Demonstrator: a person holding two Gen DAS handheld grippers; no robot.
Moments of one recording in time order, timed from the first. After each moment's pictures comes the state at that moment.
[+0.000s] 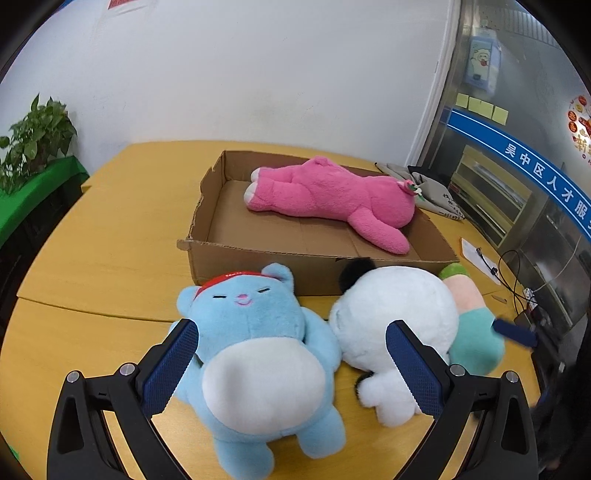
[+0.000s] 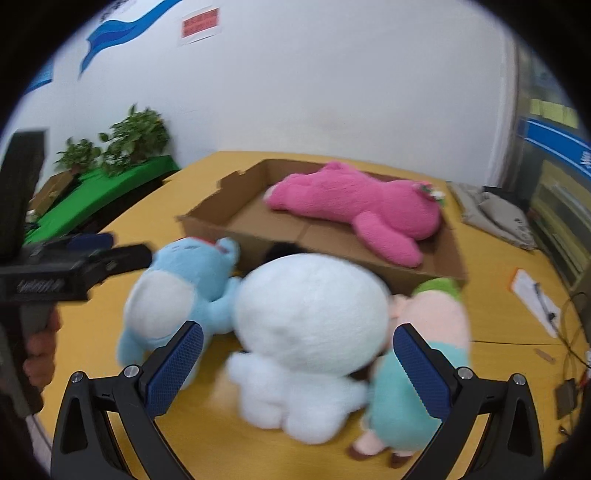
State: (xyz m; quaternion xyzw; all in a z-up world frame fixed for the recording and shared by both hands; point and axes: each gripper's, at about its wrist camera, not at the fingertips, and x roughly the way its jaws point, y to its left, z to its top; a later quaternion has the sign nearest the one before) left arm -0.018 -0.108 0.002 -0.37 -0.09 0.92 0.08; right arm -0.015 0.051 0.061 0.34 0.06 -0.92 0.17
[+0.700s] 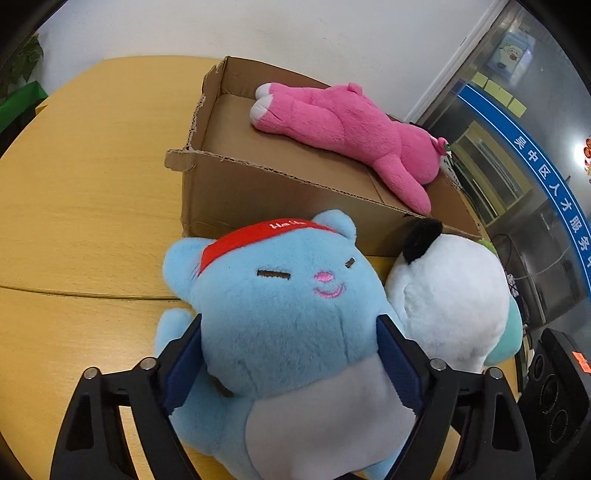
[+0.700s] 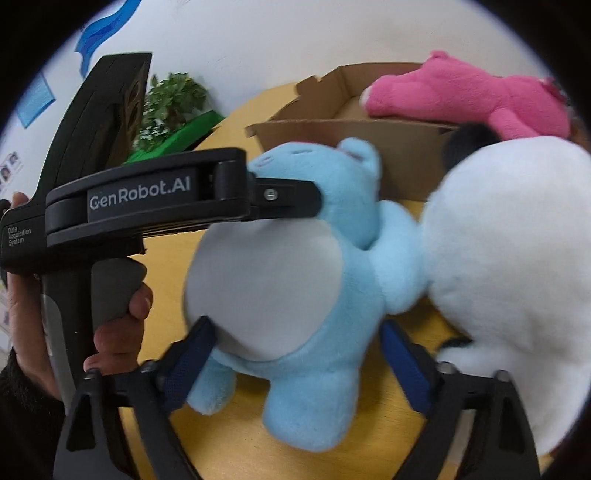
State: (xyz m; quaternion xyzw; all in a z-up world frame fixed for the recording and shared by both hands) left arm -0.087 -0.158 -0.080 -0.48 -0.15 0.85 0.15; right arm -0.065 -0.055 -0.026 0.46 -0.04 -0.84 0.26
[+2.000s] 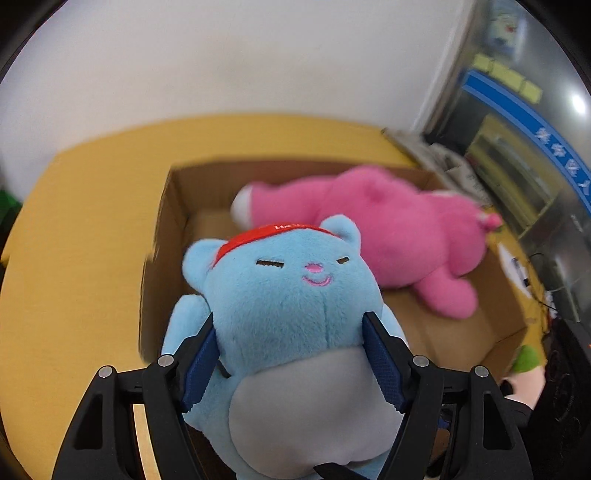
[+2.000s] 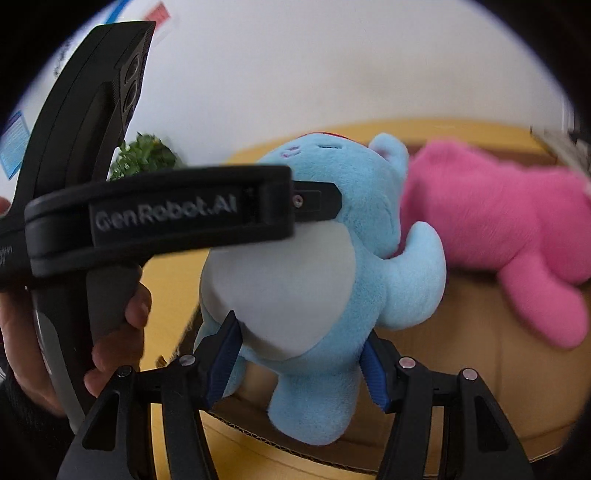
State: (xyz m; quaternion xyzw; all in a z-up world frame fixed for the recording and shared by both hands) left arm -0.300 -0.142 -0.032 -0.48 -0.04 0.87 0.14; right arm -0.246 -0.042 0.014 0.45 -0.09 -0.86 0.23
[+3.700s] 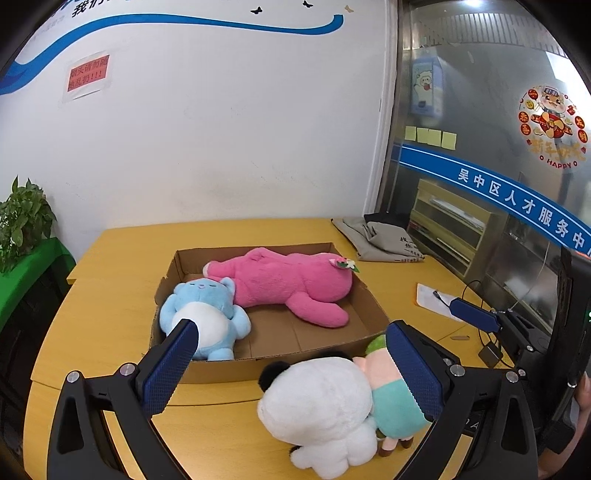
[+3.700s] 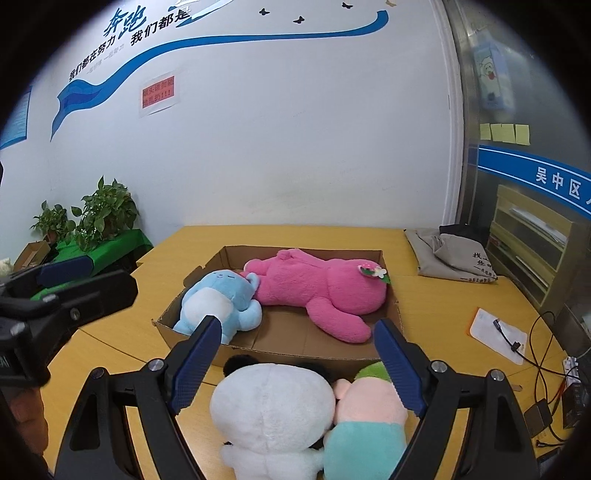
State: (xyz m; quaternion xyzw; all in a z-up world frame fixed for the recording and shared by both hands) left arm -0.008 -0.019 0.140 -0.26 -0.03 0.96 0.11; right arm -0.035 0.108 0.167 0.24 0.00 -0.97 0.07
